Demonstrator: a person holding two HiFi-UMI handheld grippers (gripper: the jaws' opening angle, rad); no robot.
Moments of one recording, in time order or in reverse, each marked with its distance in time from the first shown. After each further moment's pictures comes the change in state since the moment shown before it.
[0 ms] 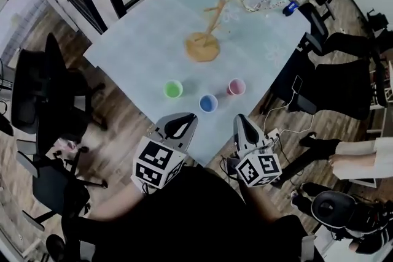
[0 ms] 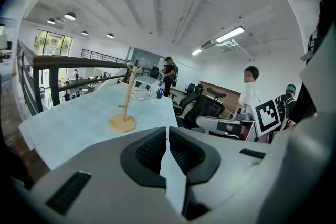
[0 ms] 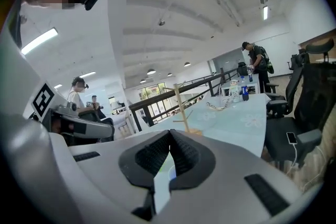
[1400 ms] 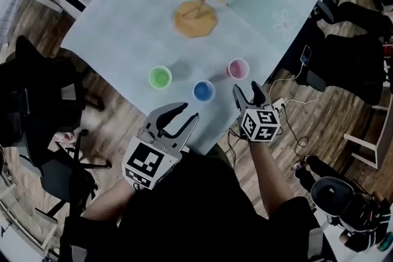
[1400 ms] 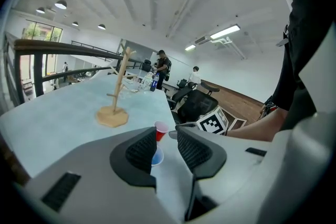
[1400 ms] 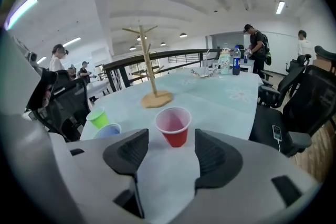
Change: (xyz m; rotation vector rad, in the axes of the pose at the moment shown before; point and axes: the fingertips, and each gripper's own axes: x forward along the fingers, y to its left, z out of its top) left arm 0.073 0.025 -0.026 0.009 0.057 -0.110; right arm 0.110 -0.162 -0.115 -0.099 0.346 -0.145
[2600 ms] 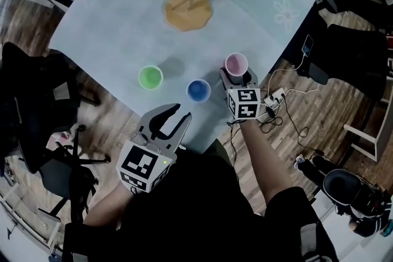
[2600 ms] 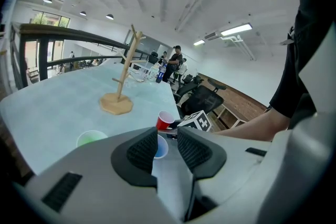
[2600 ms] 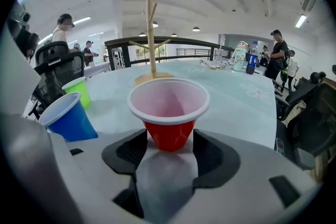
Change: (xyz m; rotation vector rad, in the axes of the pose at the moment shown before) left arm 0.025 0.018 -0.029 -0.097 0.081 0.027; right arm 0.093 -0.015 -0.032 -0.182 0.078 -0.016
